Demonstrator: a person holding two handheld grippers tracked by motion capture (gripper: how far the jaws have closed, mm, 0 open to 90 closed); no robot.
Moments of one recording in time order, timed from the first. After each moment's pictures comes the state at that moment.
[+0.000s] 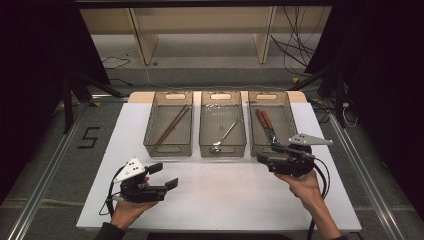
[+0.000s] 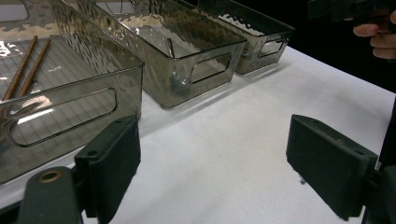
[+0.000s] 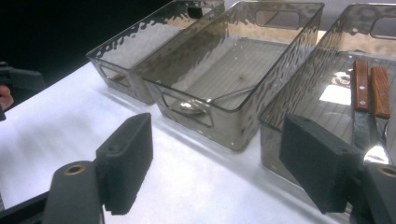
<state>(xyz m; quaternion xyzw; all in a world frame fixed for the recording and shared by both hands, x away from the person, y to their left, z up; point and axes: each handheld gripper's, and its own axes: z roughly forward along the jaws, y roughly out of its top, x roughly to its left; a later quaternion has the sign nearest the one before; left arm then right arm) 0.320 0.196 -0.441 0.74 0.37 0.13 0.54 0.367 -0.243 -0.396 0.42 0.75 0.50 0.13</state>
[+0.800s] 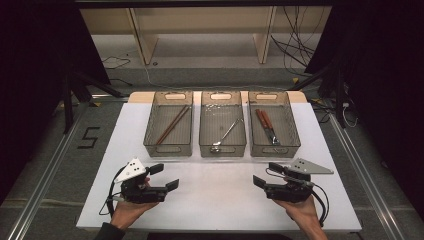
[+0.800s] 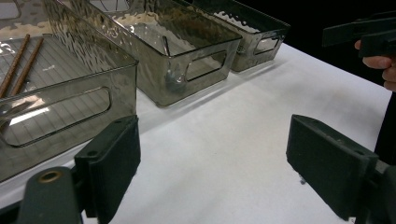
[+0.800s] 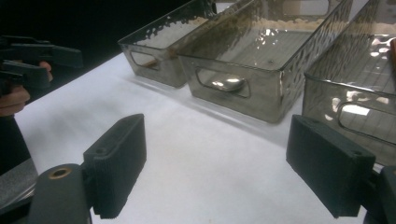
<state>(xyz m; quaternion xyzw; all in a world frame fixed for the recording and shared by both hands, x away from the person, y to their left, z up) 0.319 0.195 -0.440 0.75 0.36 0.13 0.54 0.317 -0.238 -0.429 0.40 0.74 0.53 0.13</state>
